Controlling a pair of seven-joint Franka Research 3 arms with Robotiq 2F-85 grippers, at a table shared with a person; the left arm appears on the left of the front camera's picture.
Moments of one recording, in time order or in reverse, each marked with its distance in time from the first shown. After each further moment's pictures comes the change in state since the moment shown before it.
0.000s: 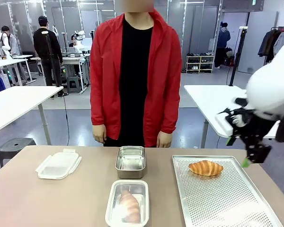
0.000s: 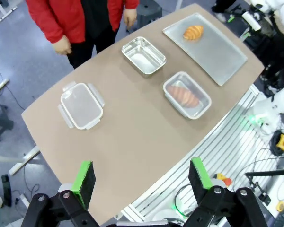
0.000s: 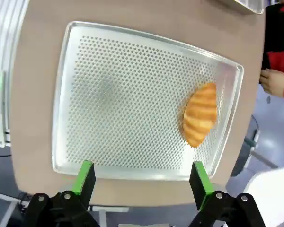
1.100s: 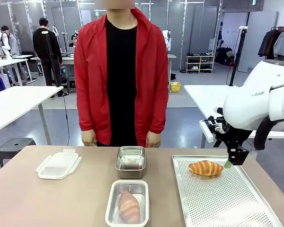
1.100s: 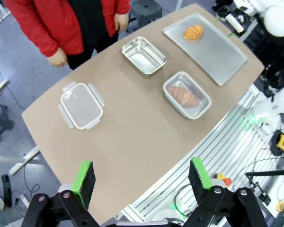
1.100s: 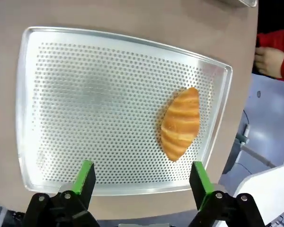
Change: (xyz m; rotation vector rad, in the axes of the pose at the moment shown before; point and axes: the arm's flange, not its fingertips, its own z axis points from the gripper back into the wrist) left arm 0.000 0.000 0.000 0.000 0.000 0.000; right arm 0.010 -0.032 -0.048 -0.076 0.031 -0.023
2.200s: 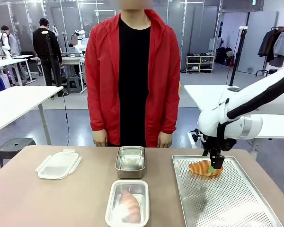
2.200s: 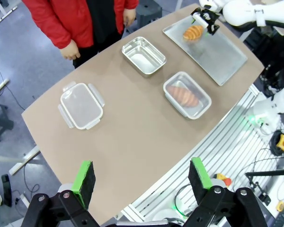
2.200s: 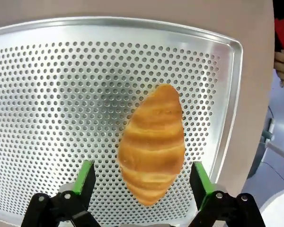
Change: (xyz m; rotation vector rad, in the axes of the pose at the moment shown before) left arm 0.000 0.000 0.000 0.000 0.000 0.000; right arm -0.024 -0.085 -0.129 0.116 0.017 -0.116
